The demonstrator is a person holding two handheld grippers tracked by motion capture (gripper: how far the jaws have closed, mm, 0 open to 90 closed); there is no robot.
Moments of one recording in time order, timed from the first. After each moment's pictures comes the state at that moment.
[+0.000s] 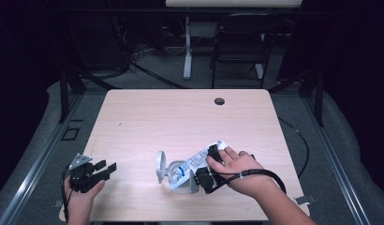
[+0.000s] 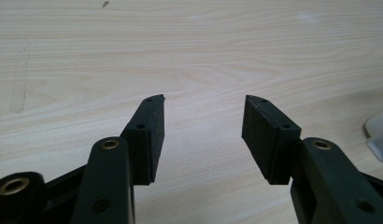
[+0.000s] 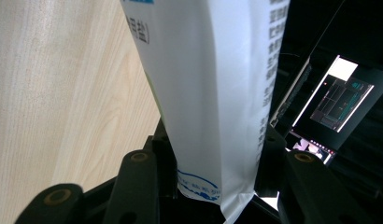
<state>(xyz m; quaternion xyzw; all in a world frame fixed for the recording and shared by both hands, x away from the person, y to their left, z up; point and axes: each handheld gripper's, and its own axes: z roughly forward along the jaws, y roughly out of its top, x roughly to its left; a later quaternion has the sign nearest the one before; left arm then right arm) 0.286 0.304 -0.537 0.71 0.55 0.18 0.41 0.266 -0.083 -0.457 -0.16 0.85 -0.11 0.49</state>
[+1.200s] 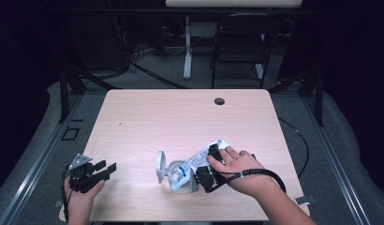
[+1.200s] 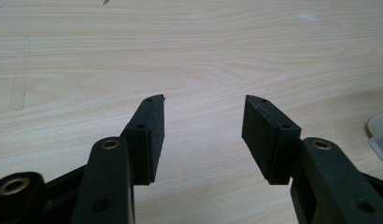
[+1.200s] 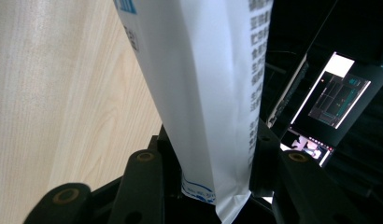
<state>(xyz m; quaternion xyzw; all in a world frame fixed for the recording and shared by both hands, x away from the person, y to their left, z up) 0.287 0.304 -0.539 0.70 0.55 0.18 0.41 0.267 -0.084 -0.455 -0.15 0.85 -0.11 0.49</state>
